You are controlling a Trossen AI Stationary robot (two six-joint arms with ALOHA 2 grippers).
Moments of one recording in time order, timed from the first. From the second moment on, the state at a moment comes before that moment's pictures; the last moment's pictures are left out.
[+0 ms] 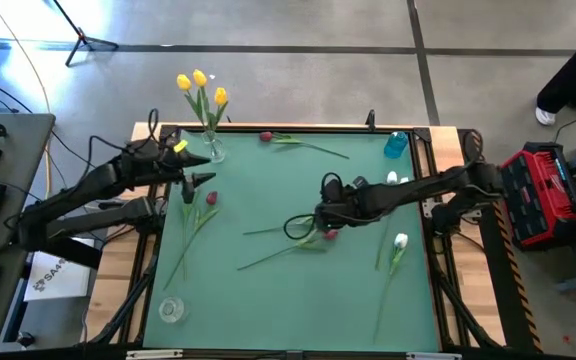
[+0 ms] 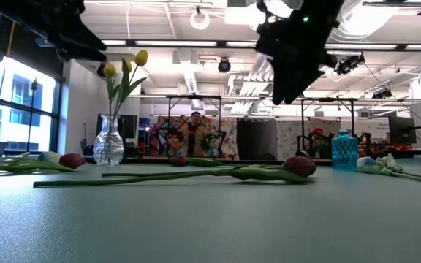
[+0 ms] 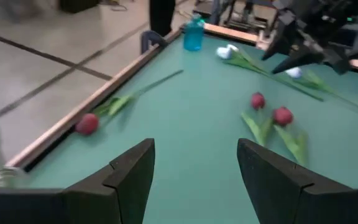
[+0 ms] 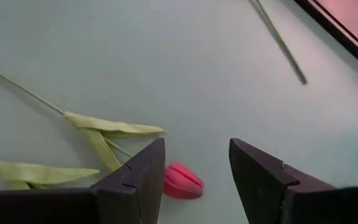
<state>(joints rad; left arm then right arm) 0.47 0.50 0.60 -0.51 0.08 -0.03 0.15 1.65 1.26 -0.93 0.56 0.84</state>
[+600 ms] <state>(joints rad) 0.12 0.55 0.44 -0.23 -0.12 -0.13 0.24 1.86 1.26 -0.29 0.46 0.54</state>
